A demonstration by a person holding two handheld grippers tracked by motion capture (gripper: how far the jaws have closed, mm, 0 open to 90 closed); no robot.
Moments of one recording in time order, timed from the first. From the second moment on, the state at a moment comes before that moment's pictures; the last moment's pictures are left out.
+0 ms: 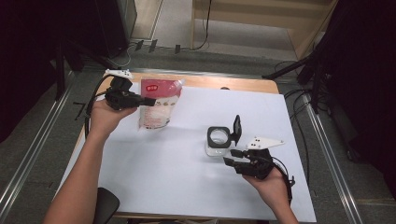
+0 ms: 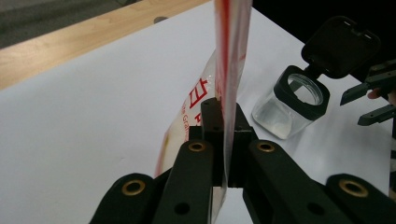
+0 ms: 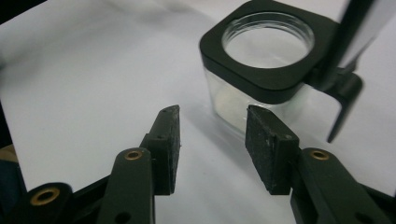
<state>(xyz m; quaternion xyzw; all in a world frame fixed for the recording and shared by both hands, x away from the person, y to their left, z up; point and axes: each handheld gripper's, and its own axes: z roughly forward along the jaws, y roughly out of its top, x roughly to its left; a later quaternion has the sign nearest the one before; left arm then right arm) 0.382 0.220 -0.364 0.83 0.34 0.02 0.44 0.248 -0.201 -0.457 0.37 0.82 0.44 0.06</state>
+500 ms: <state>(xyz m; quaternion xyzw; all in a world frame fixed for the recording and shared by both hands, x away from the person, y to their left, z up) 0.359 0.203 -0.343 0.84 0.31 0.00 0.44 0.248 -0.166 -0.455 0.33 0.82 0.46 0.05</state>
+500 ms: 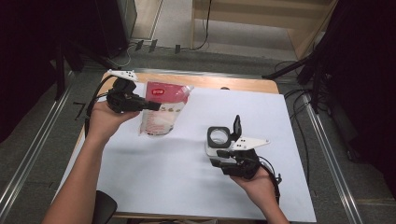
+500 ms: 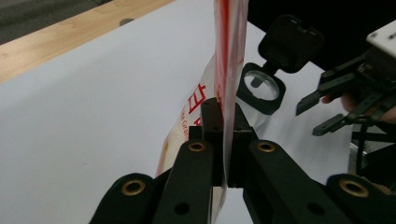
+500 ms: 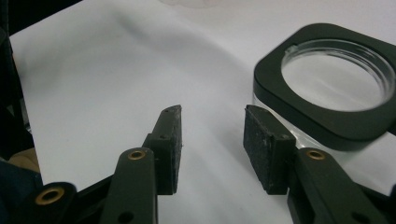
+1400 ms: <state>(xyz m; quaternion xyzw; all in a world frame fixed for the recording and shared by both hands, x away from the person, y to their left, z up) 0.334 0.188 -0.329 0.85 0.30 -0.02 0.44 0.269 -0.081 -0.466 0.32 0.83 0.45 0.04</state>
